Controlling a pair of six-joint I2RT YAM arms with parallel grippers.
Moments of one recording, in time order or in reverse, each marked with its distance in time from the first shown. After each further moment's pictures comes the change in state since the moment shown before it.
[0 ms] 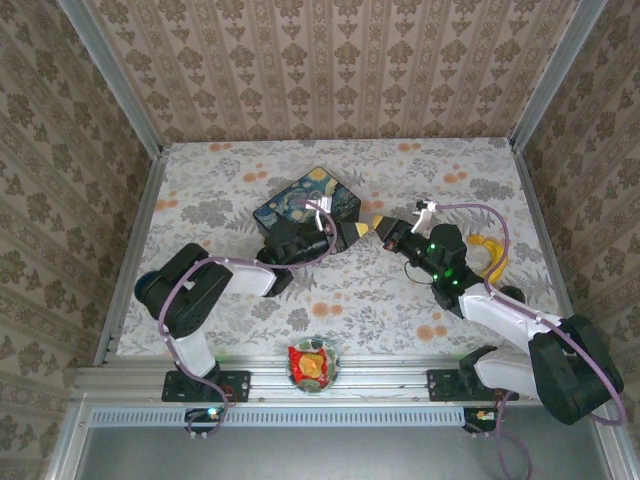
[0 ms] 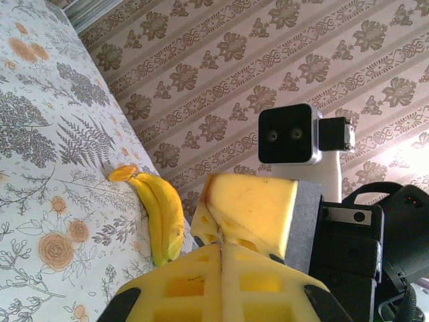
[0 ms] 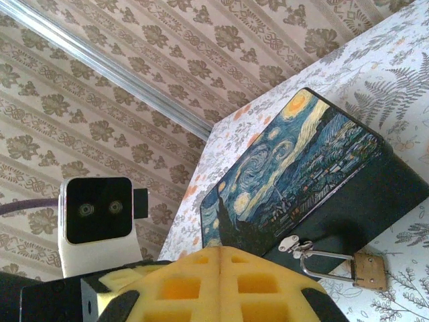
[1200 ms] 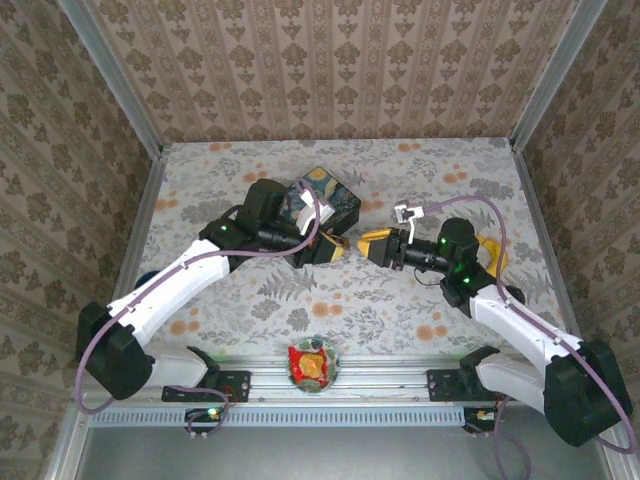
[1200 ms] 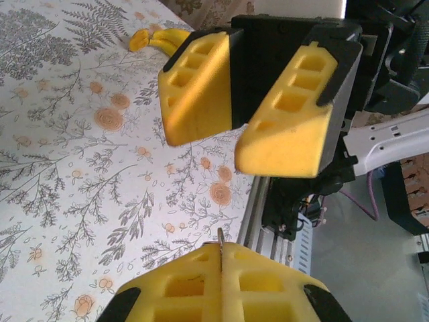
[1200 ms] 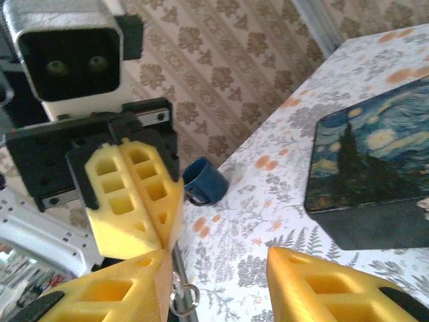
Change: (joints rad) left arm 0.058 -0.442 0.393 -1.612 0.247 0.976; right arm -0.024 -0.112 0.071 -0.156 -0.566 -0.263
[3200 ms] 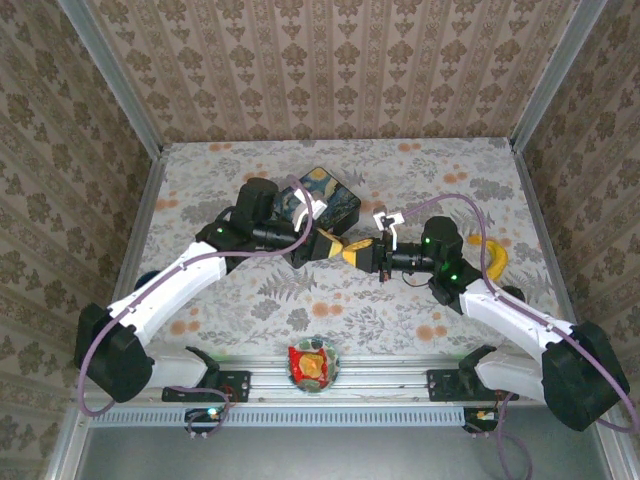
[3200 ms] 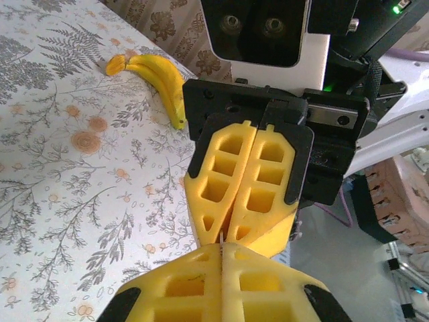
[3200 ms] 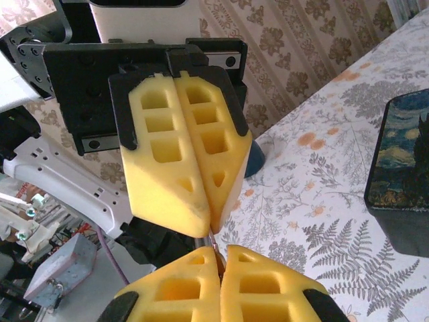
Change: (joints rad) left arm 0.054 -0.014 -0.068 0.158 0.127 -0.077; right arm 0.098 0.071 0.040 0.007 -0.060 -0.073
